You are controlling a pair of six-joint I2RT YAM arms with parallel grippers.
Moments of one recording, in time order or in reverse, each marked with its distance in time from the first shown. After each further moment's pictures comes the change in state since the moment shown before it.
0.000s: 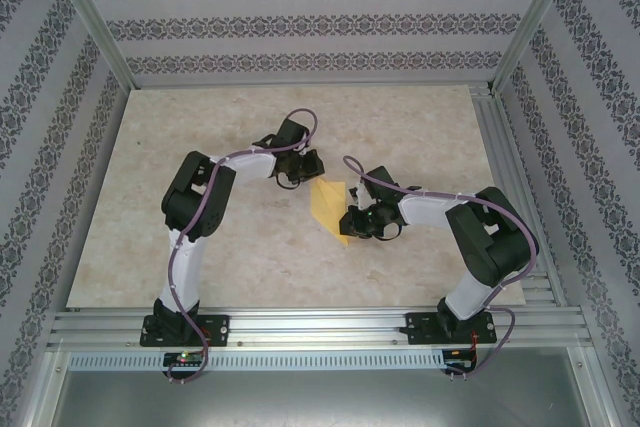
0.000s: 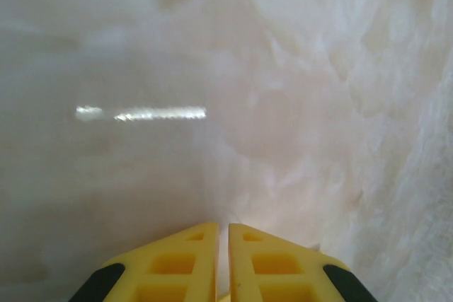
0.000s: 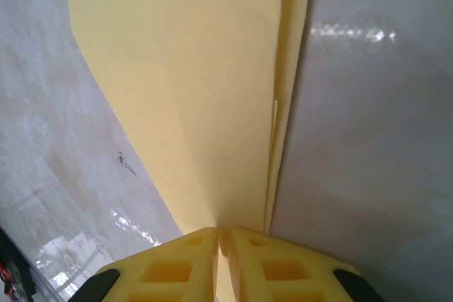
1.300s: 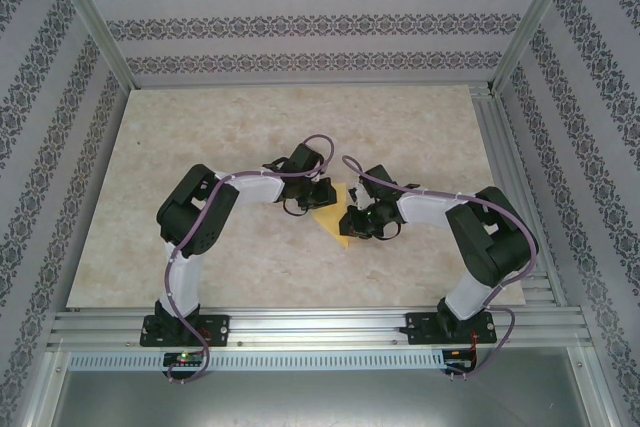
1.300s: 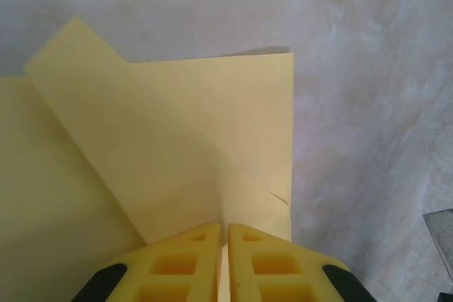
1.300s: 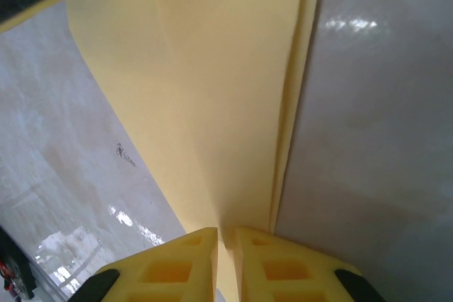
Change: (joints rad) left arm -0.159 -0.122 -0.221 0.062 0.041 -0.006; right arm 0.006 -0.012 0.026 -0.060 0.004 0.004
